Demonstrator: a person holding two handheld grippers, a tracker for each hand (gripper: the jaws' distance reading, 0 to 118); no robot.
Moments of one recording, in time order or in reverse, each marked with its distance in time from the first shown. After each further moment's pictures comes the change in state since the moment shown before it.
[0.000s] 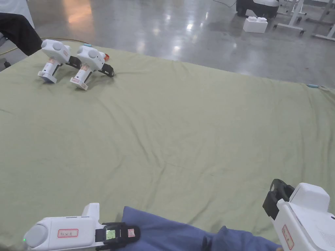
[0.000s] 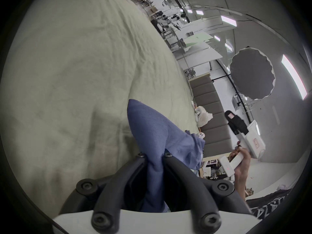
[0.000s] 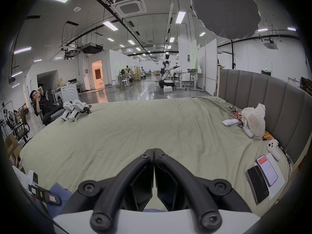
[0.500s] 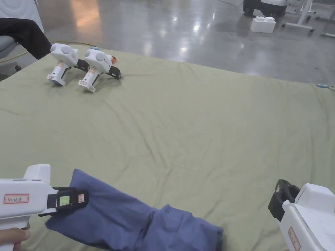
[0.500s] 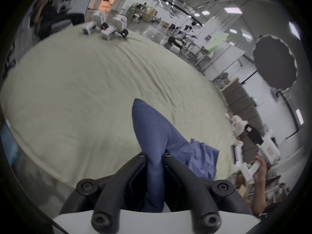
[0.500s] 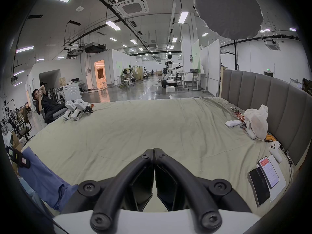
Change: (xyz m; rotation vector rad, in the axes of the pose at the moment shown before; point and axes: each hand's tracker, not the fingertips) left arm 0.106 0.049 0.118 0.149 0.518 -0.206; right arm -0.002 0.000 -0.003 0.001 0.024 0.012
